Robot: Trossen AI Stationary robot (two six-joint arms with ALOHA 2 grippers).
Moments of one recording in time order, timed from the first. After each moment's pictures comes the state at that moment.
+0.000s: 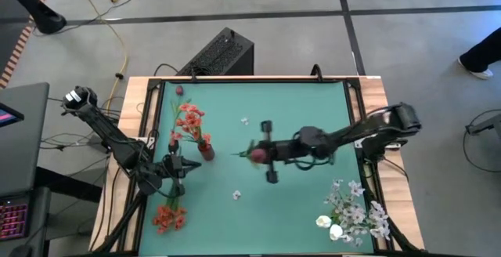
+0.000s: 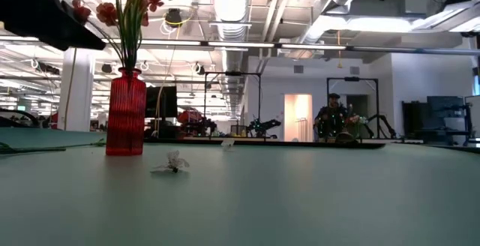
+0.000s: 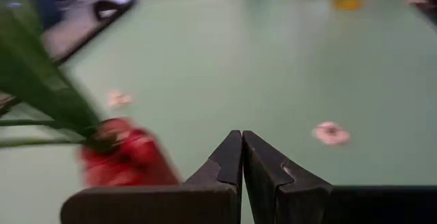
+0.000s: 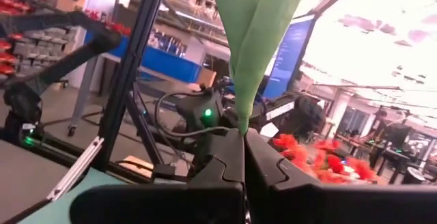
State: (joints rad) left arm -0.78 0.91 0.41 -0.16 -0.92 -0.46; right arm 0.18 1.59 0.89 0.99 -0.02 -0.35
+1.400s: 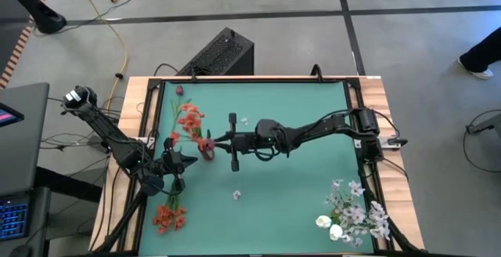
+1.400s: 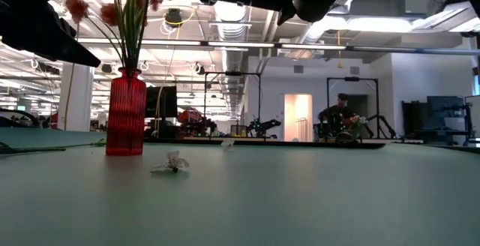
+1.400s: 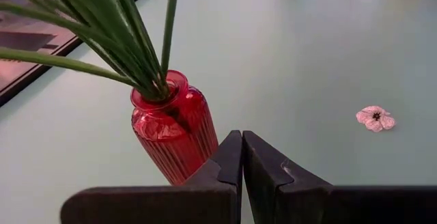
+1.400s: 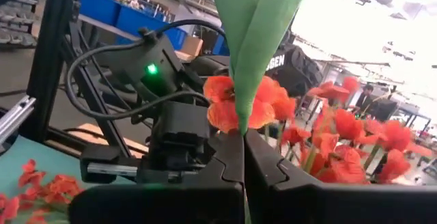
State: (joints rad) left arm -0.78 0.90 0.41 -0.38 -0.97 -0.69; right arm 0.05 2.00 1.32 0.88 -0.08 -0.36
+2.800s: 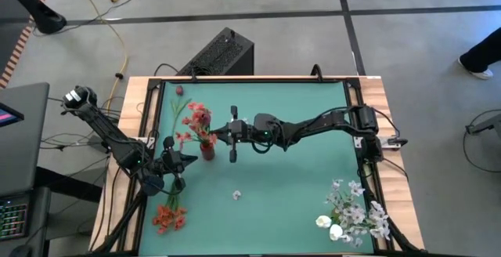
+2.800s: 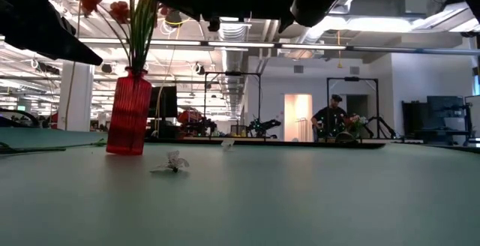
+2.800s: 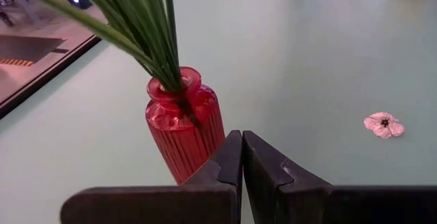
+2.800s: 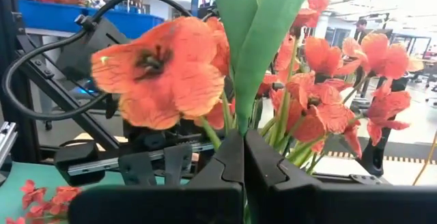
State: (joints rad) left arm -0.78 0.90 0.41 -0.38 -1.00 -0.69; right arm 0.00 2.00 1.32 0.80 -0.02 -0.10
